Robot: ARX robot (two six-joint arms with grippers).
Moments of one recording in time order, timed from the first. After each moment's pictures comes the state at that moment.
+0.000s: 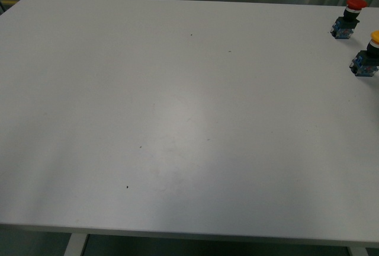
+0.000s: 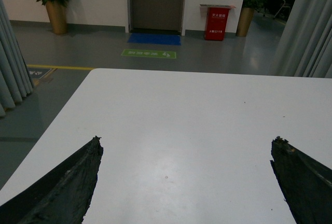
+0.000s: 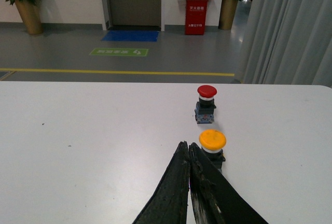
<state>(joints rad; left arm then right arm) 0.00 0.00 0.02 0.00 0.00 -0.01 0.00 1.46 0.27 1.16 0.00 0.00</state>
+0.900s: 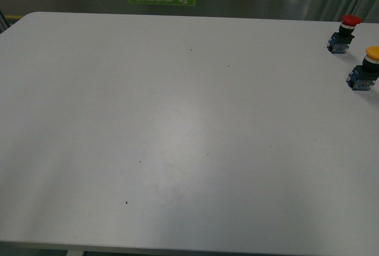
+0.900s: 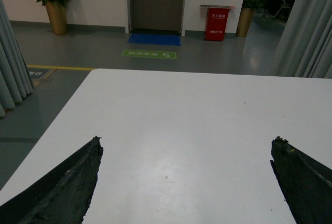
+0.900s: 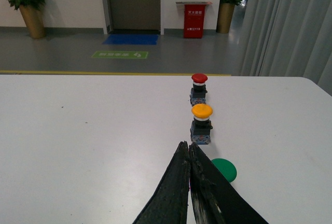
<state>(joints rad) 0.00 0.00 0.02 0.00 0.00 -0.01 0.00 0.69 0.01 0.66 0.00 0.00</state>
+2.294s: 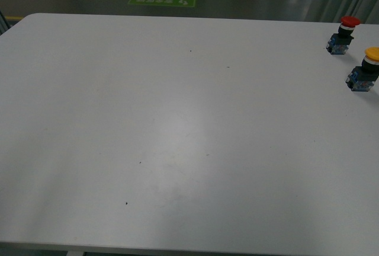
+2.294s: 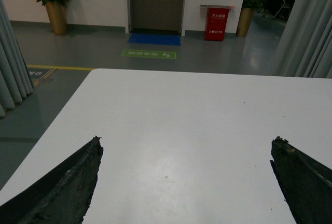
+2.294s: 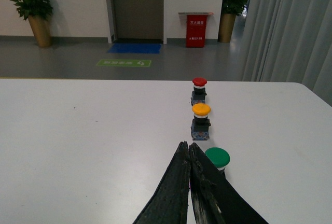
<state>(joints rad) 0.00 0.00 0.02 0.00 0.00 -0.01 0.00 0.01 0.01 0.00 0.00 0.00</state>
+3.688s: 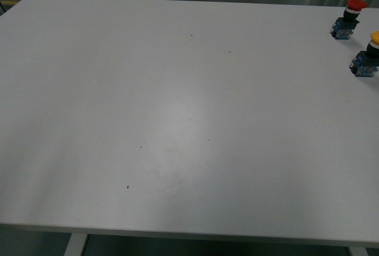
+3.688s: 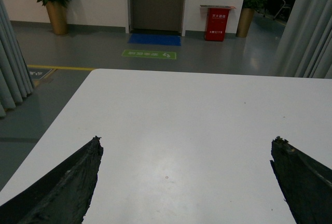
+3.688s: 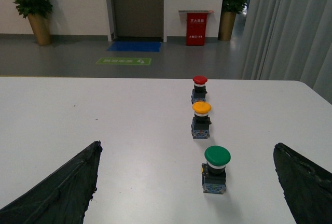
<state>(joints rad) 0.00 0.00 0.02 0.00 0.00 -0.01 0.00 0.01 0.01 0.00 0.00 0.00</state>
